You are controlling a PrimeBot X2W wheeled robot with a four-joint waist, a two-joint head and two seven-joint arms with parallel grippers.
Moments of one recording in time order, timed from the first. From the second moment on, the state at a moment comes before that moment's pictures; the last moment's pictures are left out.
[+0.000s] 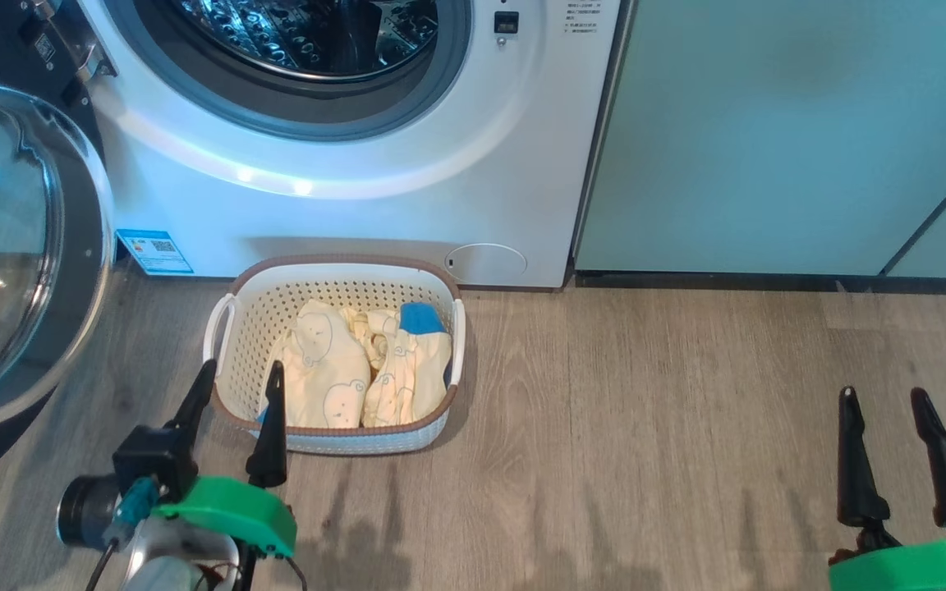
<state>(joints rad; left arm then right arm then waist) 0.03 0.06 0.06 0.02 -0.10 0.00 -0.15 0.10 -0.05 -0.01 -0.01 0.17 0.13 -0.25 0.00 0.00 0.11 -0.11</state>
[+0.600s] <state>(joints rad) 0.03 0.07 0.04 0.02 -0.10 0.01 -0.16 0.10 -0.04 -0.01 -0.01 0.18 0.13 -0.25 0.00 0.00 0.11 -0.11</state>
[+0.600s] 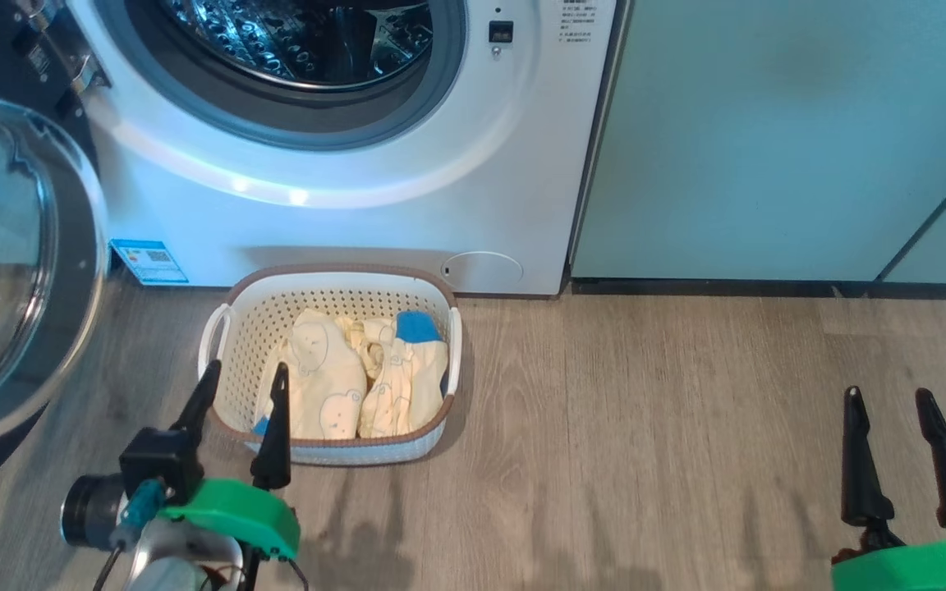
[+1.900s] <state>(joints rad) 0.03 0.09 0.00 0.02 -0.12 0.03 -0.17 0.09 -0.04 -0.01 0.00 0.19 0.13 -0.25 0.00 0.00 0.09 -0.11</state>
